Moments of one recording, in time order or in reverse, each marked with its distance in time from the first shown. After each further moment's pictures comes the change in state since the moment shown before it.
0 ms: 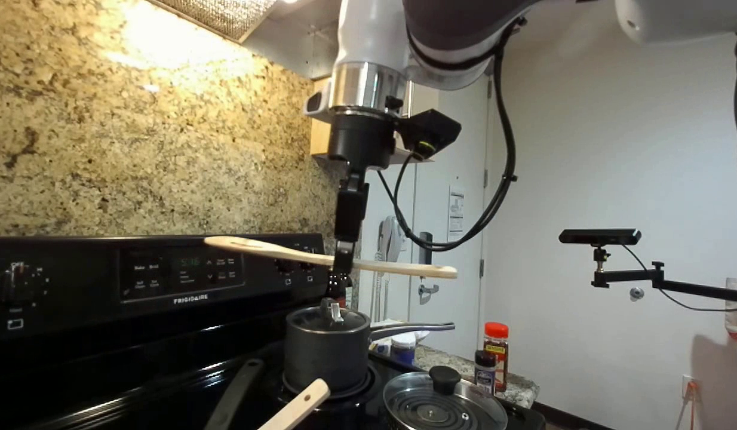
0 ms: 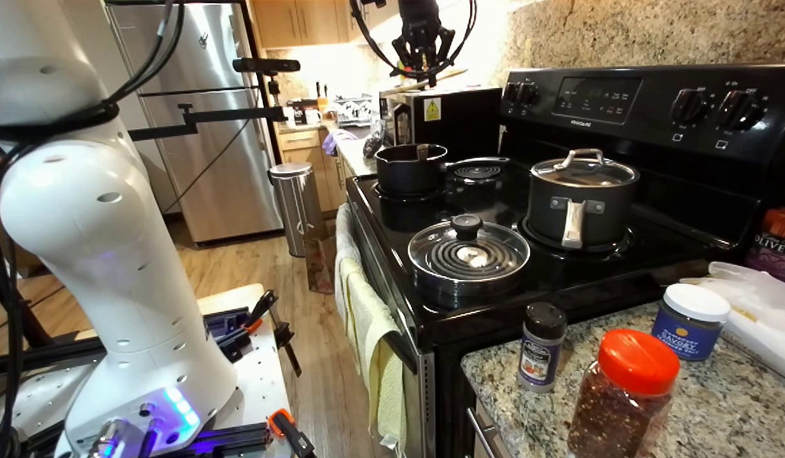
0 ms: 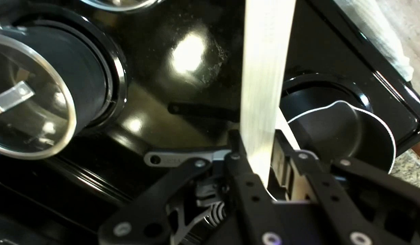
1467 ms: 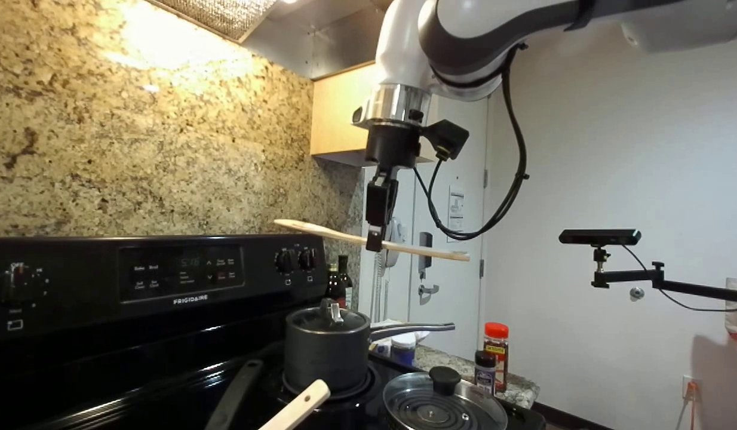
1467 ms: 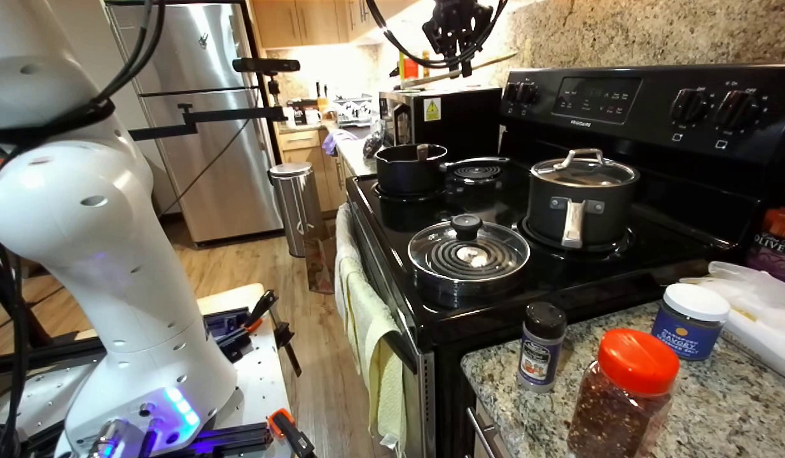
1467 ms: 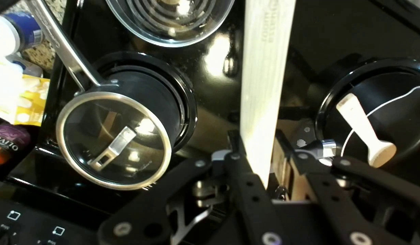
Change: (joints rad) arm -0.085 -0.063 -0.088 -0.041 -0.018 0.010 0.042
